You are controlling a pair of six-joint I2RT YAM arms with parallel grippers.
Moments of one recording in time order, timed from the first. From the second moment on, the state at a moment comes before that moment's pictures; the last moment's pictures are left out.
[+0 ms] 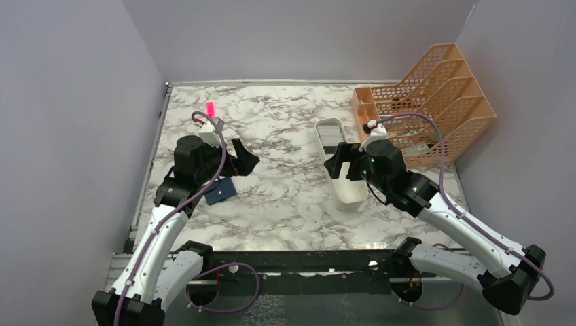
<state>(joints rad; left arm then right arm) -0.23 0.82 0.77 -0.35 0.36 -0.38 0.73 0.95 0.88 -0.40 0.24 0.53</state>
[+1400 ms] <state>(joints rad) -0.16 1.25 0.77 -0.65 -0.39 -0.98 0.73 0.94 0.87 -0.38 0.17 0.53</state>
